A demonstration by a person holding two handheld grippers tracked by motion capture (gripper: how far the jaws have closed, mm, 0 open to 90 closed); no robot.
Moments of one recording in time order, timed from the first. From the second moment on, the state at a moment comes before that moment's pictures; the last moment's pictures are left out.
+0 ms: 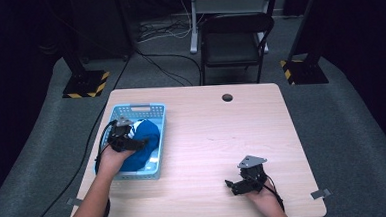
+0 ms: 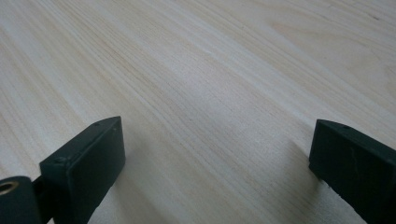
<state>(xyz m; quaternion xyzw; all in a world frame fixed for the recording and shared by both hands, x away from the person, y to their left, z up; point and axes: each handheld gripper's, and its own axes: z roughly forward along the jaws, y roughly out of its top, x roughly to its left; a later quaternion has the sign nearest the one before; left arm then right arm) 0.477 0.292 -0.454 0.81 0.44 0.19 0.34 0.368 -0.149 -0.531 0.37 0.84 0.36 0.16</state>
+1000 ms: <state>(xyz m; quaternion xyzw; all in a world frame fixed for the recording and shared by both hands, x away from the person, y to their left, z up) 0.492 0.289 -0.471 0.84 0.44 0.16 0.27 0.368 -0.149 -0.531 0.37 0.84 0.36 0.16</state>
